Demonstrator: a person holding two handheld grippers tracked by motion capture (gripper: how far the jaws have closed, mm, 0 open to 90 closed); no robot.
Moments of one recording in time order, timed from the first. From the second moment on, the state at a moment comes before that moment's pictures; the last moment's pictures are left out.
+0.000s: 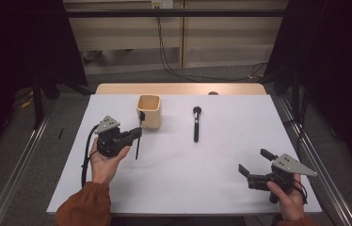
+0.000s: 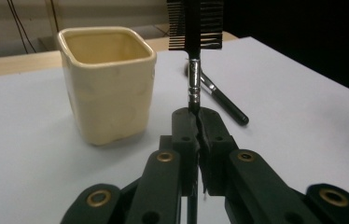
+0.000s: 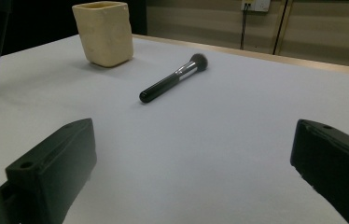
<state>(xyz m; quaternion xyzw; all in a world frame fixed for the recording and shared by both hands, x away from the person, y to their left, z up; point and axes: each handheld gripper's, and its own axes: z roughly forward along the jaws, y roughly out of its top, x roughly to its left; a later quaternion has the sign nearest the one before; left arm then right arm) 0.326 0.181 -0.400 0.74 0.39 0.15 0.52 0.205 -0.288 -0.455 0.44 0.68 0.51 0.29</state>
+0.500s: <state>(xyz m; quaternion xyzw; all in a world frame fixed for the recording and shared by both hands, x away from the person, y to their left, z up) 0.333 0.182 -0.381 0.74 0.37 0.17 0.54 0.205 -0.288 -0.456 0.44 0.68 0.51 0.29</state>
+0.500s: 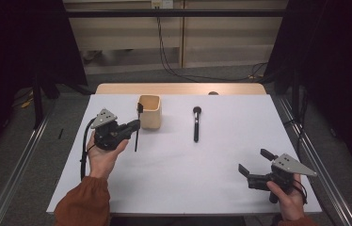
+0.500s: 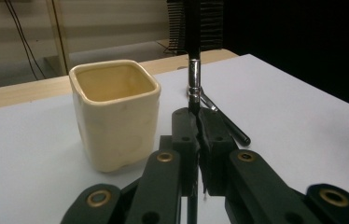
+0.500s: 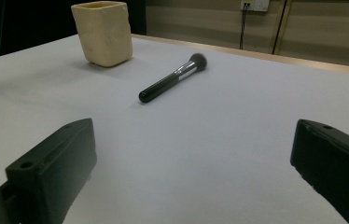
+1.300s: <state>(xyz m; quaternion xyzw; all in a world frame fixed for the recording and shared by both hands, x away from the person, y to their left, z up) 0.360 0.173 -0.355 0.72 0.38 0.18 0.56 0.205 -0.288 -0.455 0.43 0.68 0.51 0.29</state>
